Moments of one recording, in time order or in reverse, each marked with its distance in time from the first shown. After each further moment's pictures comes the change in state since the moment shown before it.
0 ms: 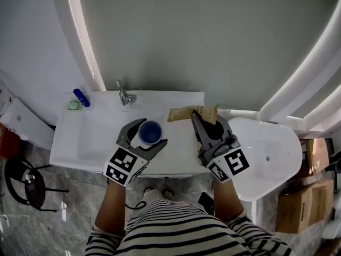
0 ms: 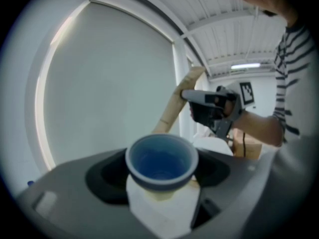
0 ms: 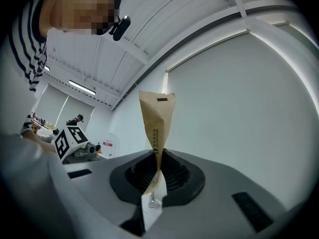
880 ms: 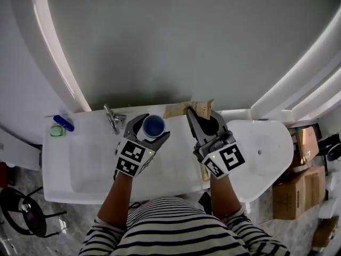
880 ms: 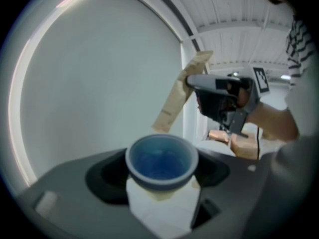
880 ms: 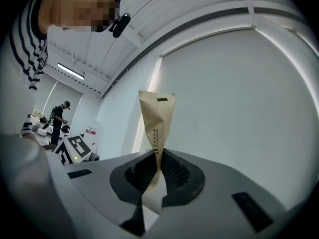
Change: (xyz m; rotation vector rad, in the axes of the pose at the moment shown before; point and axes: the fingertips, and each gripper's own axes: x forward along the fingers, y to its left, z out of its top) left arm 0.127 0.127 -0.023 -0.055 -0.023 -0.088; right arm 0.128 -0.073 -0.051 -0.058 0.096 -0.118
